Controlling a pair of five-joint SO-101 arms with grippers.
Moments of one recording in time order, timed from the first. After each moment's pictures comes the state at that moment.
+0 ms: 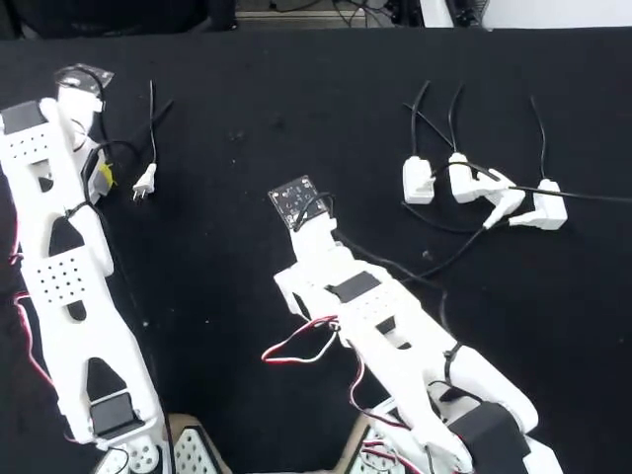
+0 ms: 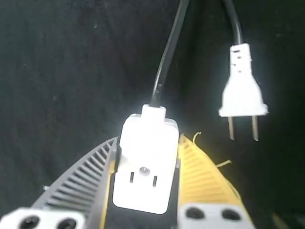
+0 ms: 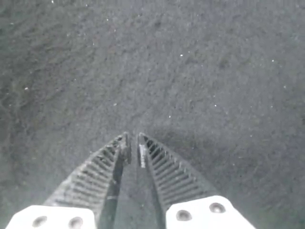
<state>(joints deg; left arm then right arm) -27.3 59.3 -72.8 95.4 -39.7 -29.8 -23.3 64.6 27.1 0.3</state>
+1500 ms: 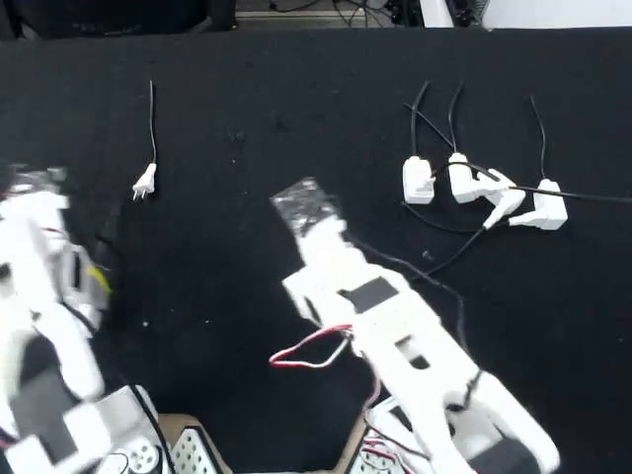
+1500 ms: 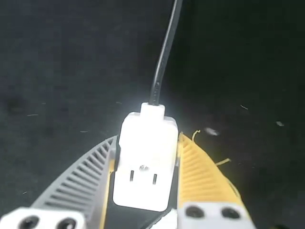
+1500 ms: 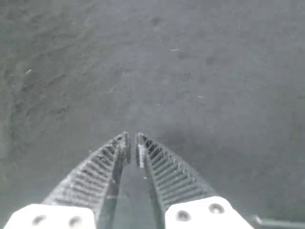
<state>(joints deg) -35.6 -18.2 34.2 78.5 -26.7 -26.6 -36.1 67.6 35.2 4.2</state>
